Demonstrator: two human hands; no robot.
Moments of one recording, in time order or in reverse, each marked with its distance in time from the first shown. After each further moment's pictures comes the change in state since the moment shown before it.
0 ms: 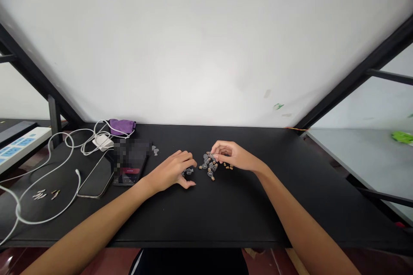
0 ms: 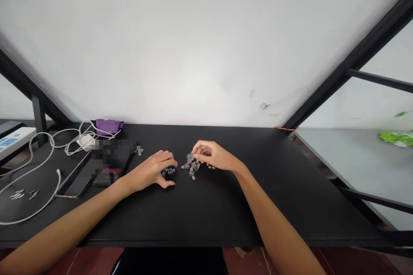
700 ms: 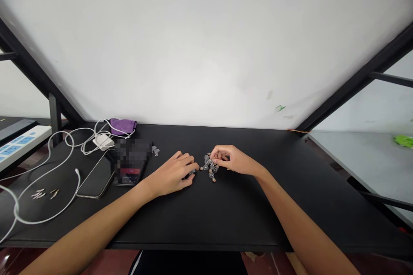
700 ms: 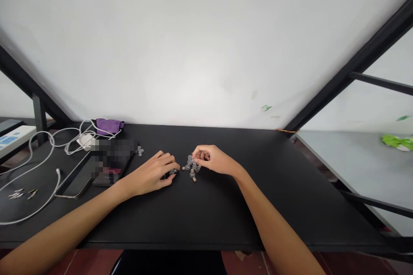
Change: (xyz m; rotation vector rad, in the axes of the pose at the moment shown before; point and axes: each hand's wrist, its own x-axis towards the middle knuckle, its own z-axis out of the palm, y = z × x) left_hand -0.001 0.016 -0.006 0.109 0.000 -0.002; right_hand 0.001 0.000 0.008 -0.172 0.022 0.033
